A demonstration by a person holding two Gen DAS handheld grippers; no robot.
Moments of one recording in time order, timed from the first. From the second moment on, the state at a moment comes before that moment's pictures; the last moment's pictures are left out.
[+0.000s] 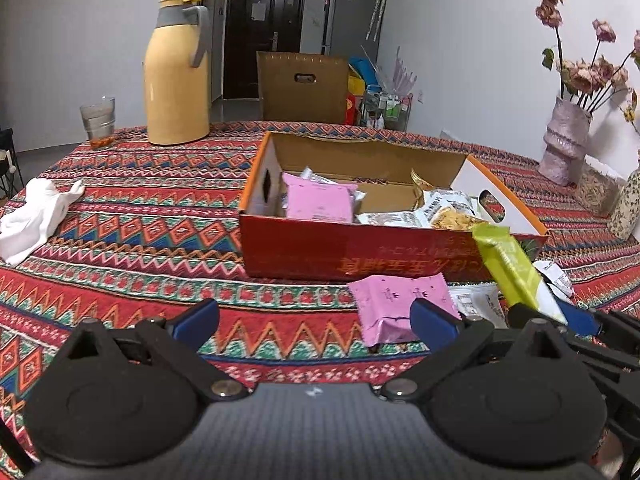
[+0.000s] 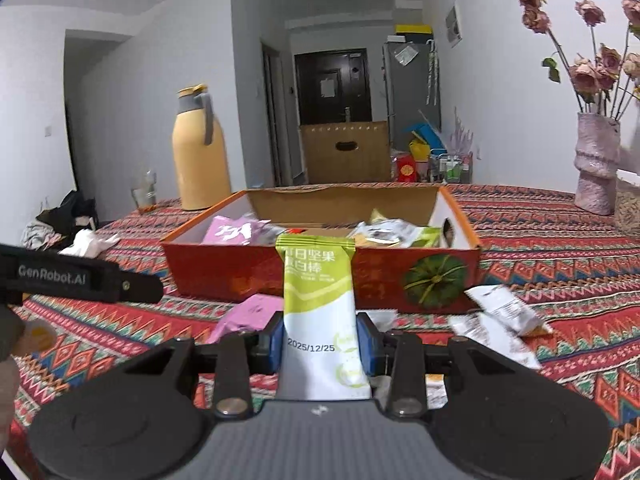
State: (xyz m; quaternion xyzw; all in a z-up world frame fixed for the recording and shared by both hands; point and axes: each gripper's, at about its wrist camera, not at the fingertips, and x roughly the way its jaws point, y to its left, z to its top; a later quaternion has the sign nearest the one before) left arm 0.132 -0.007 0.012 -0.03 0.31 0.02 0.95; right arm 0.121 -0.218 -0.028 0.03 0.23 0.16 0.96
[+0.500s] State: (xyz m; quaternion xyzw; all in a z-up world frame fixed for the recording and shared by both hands) left arm 0.181 -0.058 -0.006 -0.01 0.36 0.01 0.93; right arm 0.158 -0.266 -0.039 0.06 0.20 0.12 0.97
